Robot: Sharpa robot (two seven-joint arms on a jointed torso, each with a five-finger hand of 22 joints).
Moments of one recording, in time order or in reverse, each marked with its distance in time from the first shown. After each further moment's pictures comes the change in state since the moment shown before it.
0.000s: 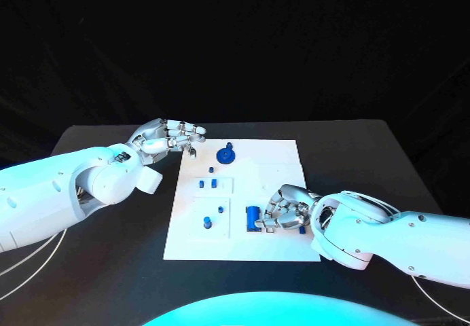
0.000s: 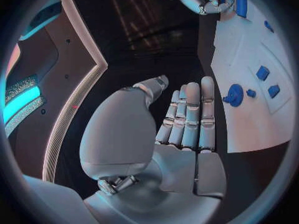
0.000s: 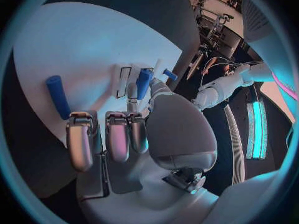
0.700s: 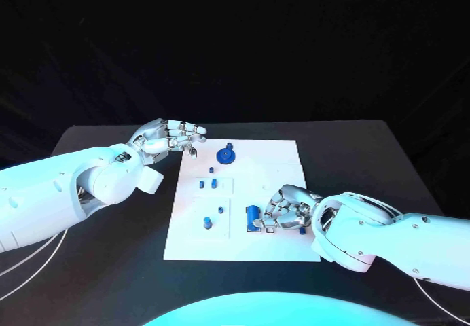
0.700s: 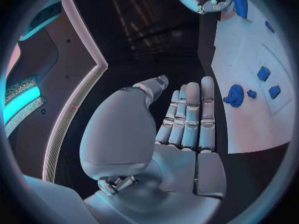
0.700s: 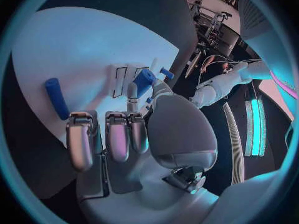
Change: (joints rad) left arm 0.000 0.003 0.000 -0.001 0.000 0.000 0.002; left_hand 0.000 0.000 -0.003 -0.003 0.000 0.000 0.000 0.000 0.001 0.004 -0.004 -0.004 0.000 0.004 -0.004 0.000 0.001 0.000 0.000 0.000 0.000 0.001; right arm 0.000 -0.009 0.000 0.017 0.013 -0.017 0.009; right_hand -0.036 0.015 -0.018 0.002 0.000 0.000 0.000 0.000 0.005 0.000 0.000 0.000 0.000 -0.001 0.001 0.000 0.000 0.000 0.000 0.000 0.000 -0.001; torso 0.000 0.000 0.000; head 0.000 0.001
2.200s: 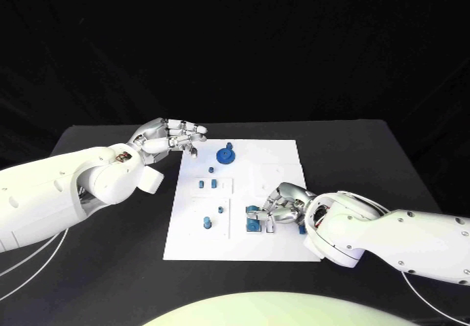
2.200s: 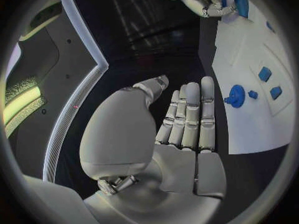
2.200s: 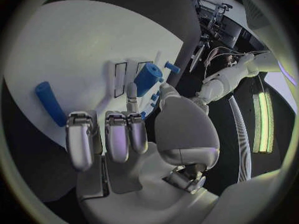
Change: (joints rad) left arm 0.000 0.003 0.000 0.000 0.000 -0.002 0.006; left_hand 0.000 0.000 0.003 -0.003 0.000 0.000 0.000 0.000 0.000 0.000 0.000 0.000 0.000 0.000 0.000 0.000 0.000 0.000 0.000 0.000 0.000 0.002; right arm 0.000 0.051 0.000 -0.044 0.057 -0.052 -0.045; right_hand -0.155 -0.018 -0.041 0.004 -0.004 0.009 0.005 -0.011 0.000 0.004 0.003 0.000 0.000 0.001 0.006 0.000 -0.001 0.000 0.000 0.007 -0.004 0.000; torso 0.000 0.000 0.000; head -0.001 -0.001
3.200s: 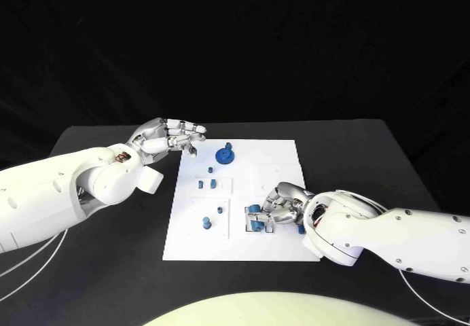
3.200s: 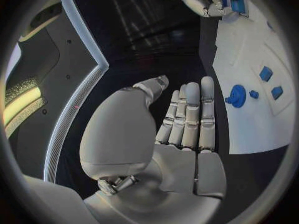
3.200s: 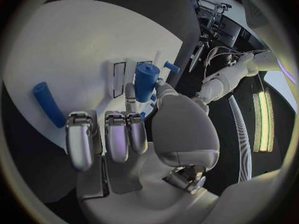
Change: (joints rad) left arm 0.000 0.001 0.000 0.000 0.000 -0.005 0.007; left_hand 0.000 0.000 0.000 0.000 0.000 0.002 -0.002 0.000 0.001 0.000 0.000 0.000 0.000 0.000 0.000 0.000 0.001 0.000 0.000 0.000 0.004 0.001; right arm 0.002 0.004 0.001 -0.003 0.012 0.005 0.004; right_hand 0.112 0.028 0.126 -0.002 -0.002 0.004 0.004 -0.023 -0.013 -0.004 0.004 0.000 -0.001 0.000 0.000 0.000 0.000 0.000 0.000 0.000 0.000 -0.001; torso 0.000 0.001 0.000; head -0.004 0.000
